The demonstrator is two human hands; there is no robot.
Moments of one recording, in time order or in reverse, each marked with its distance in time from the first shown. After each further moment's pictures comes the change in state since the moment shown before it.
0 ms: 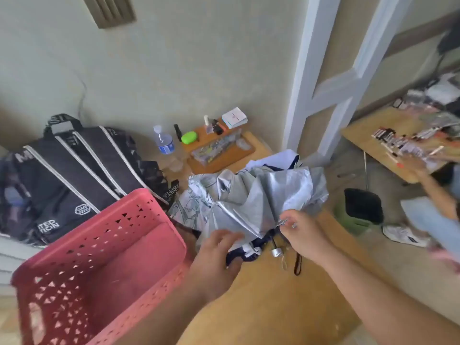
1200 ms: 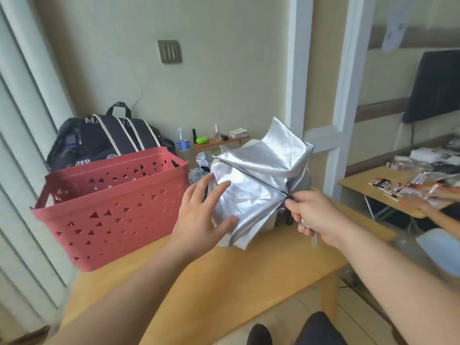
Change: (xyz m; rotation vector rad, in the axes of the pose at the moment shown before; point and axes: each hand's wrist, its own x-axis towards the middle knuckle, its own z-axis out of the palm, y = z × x) left_hand -0.139 -0.034 0.142 0.238 0.660 0.338; right_hand -0.163 0.126 0.086 0.371 0.136 -0.254
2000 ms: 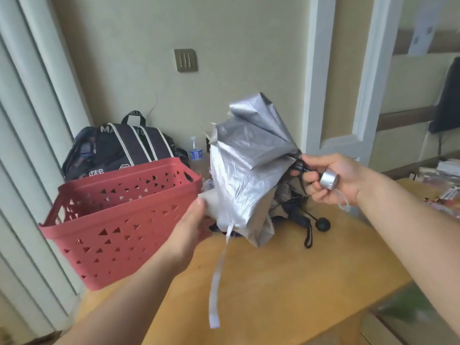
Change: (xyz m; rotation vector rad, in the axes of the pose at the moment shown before) left_hand 0.025 -0.041 -0.013 -0.960 -0.129 -0.578; right_hand 0.093 -0.085 -0.050 0.551 -0.527 0.199
